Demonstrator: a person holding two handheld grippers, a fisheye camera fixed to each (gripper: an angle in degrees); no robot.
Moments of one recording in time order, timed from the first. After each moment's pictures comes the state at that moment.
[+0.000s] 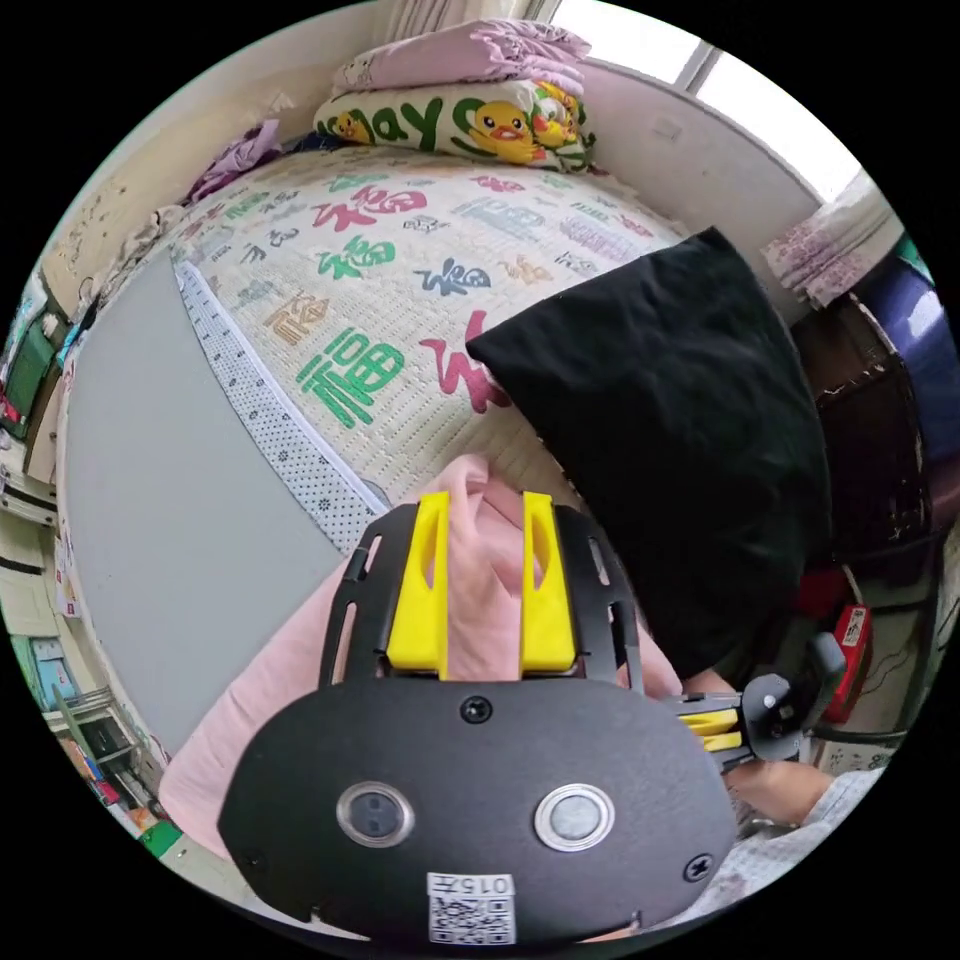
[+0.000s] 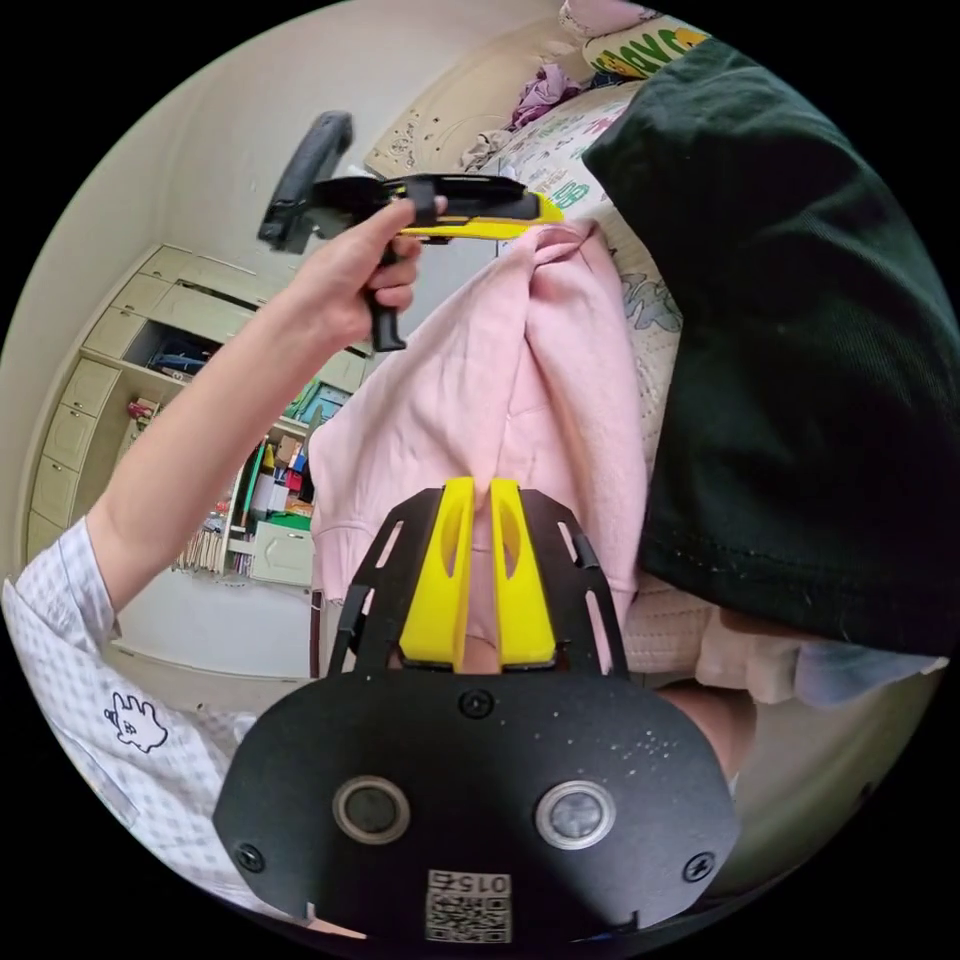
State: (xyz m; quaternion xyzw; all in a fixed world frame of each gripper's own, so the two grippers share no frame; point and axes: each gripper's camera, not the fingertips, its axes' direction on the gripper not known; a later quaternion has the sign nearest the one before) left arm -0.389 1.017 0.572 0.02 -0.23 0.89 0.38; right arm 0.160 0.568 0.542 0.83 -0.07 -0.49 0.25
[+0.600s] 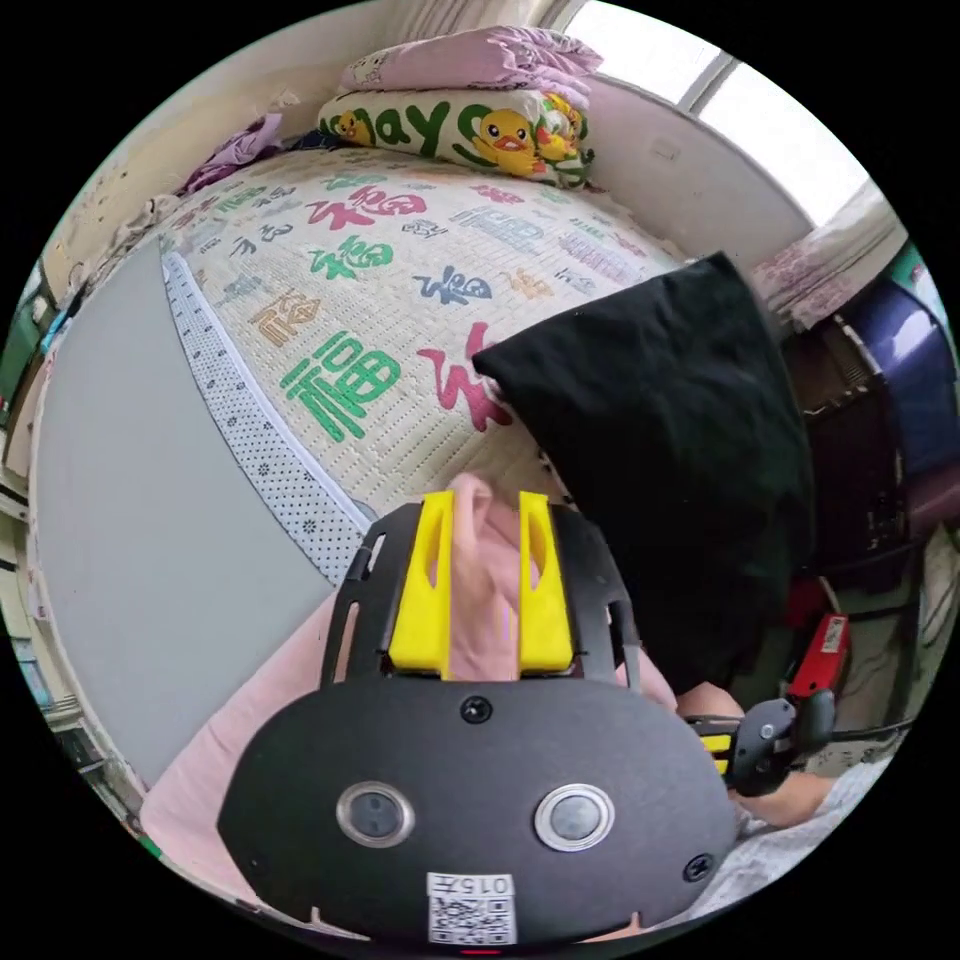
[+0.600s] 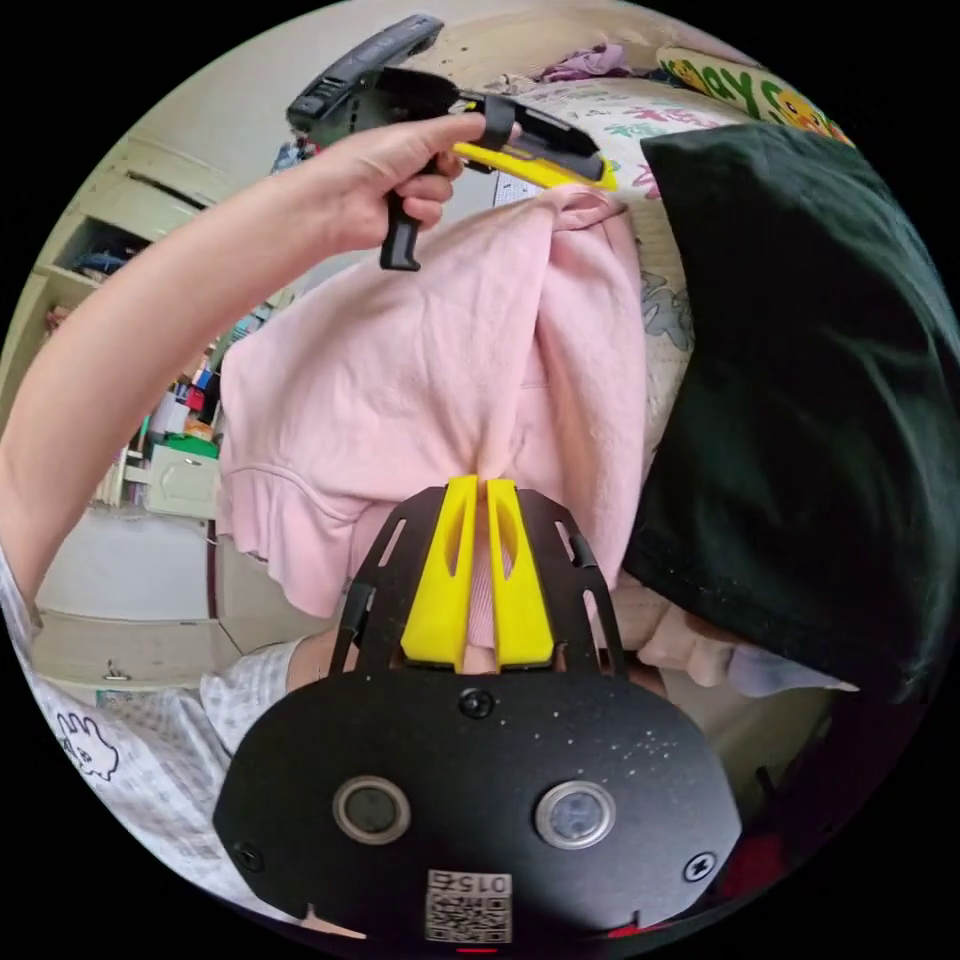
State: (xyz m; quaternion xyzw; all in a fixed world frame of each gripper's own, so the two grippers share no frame) left arm -0.374 0.975 0.498 -0.09 -0.08 0.89 0.43; right arm 0.068 0.522 0.557 0.88 0.08 -0.35 0.30
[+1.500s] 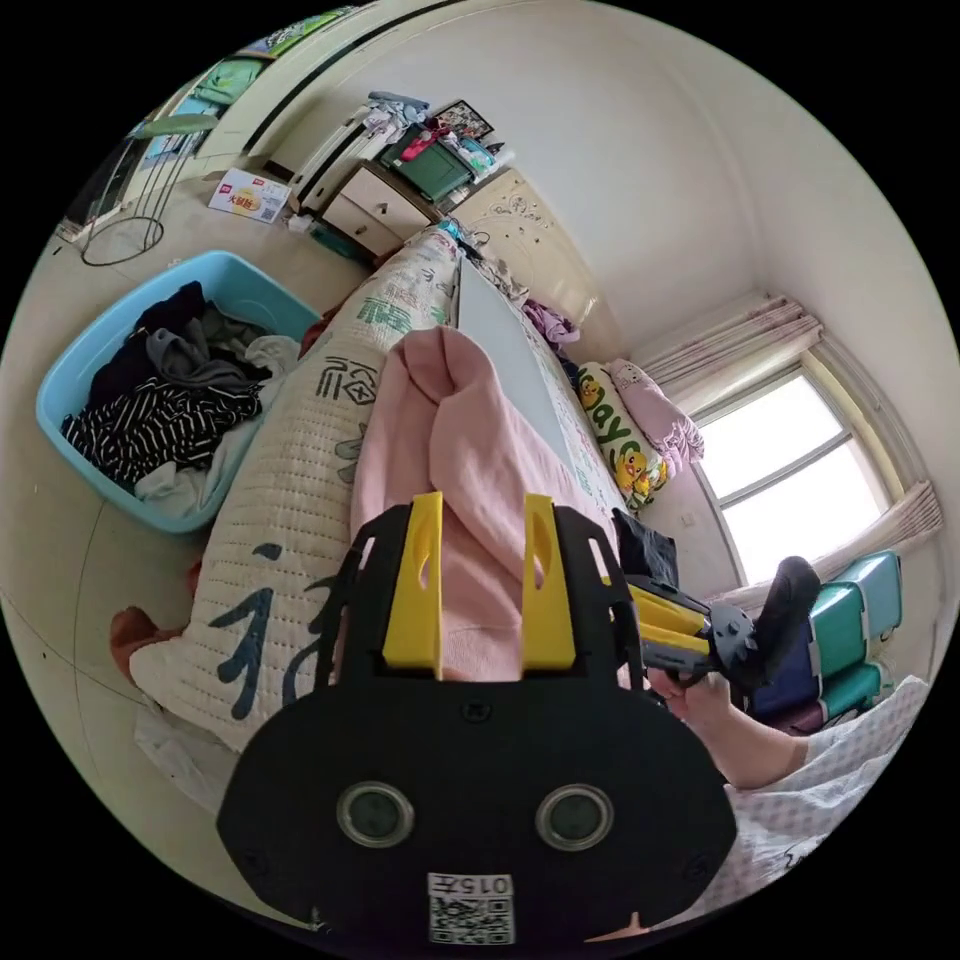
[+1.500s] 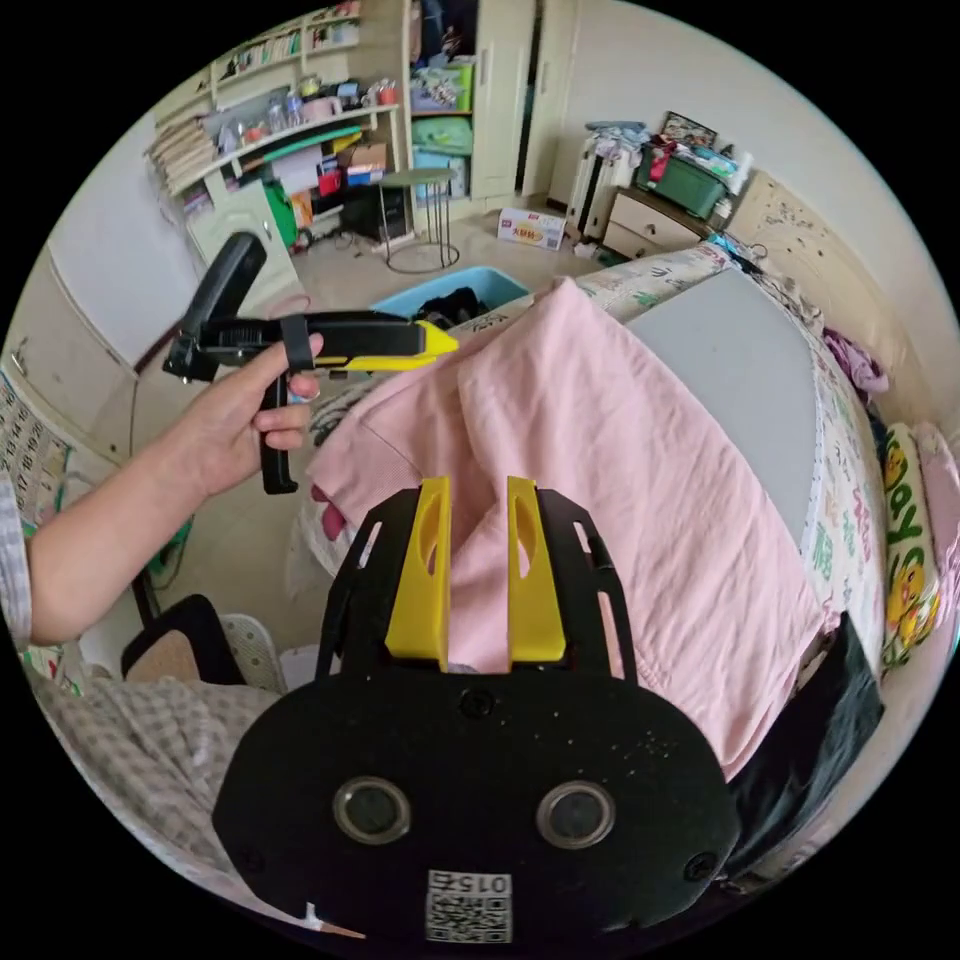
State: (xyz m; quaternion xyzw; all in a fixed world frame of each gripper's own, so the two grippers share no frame) left arm -0.616 0.479 0.105 0.08 0.20 0.63 0.74; right arm -0.321 0.358 0.771 0.81 0.47 -0.34 0.12
